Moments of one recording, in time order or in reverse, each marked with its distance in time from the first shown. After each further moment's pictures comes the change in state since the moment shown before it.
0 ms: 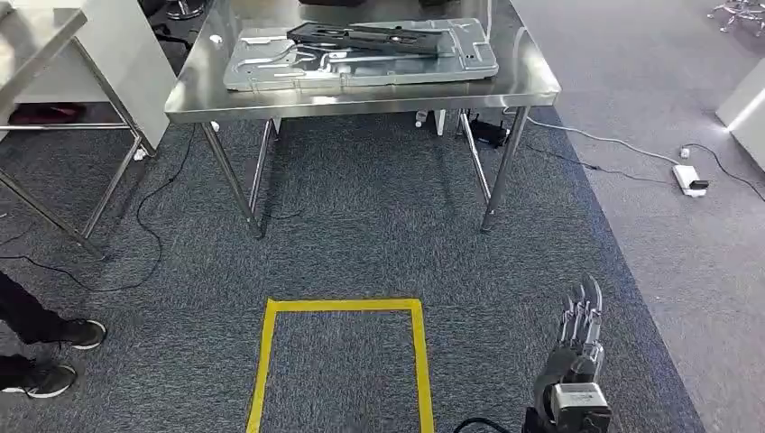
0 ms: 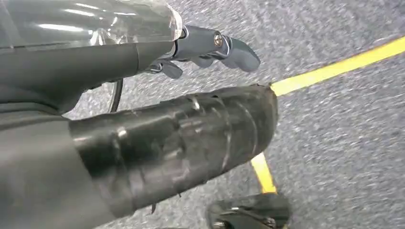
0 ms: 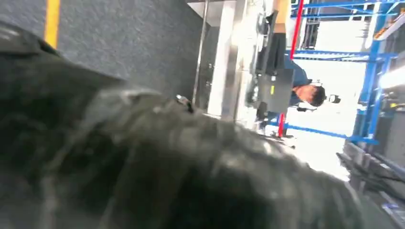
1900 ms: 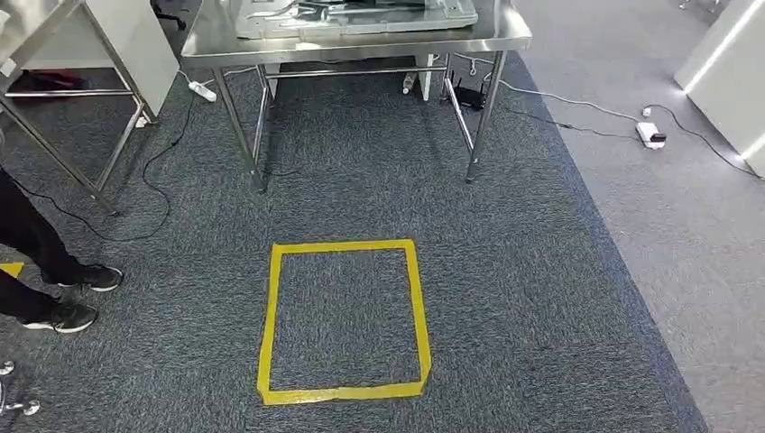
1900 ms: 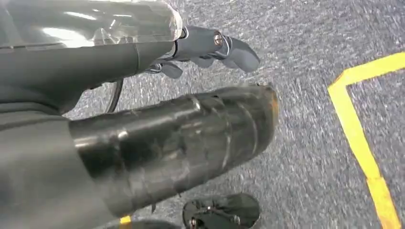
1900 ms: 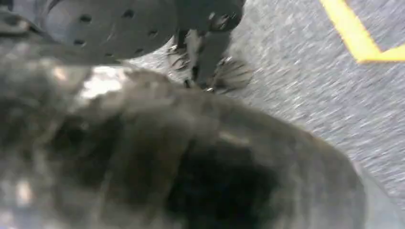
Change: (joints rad) left arm -0.002 -0.032 0.096 0.000 -0.007 0.008 -0.016; right arm -0.266 0.109 -0.935 1.425 0.173 0.209 0.310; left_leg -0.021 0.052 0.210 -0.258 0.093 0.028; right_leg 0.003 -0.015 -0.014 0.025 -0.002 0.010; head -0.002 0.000
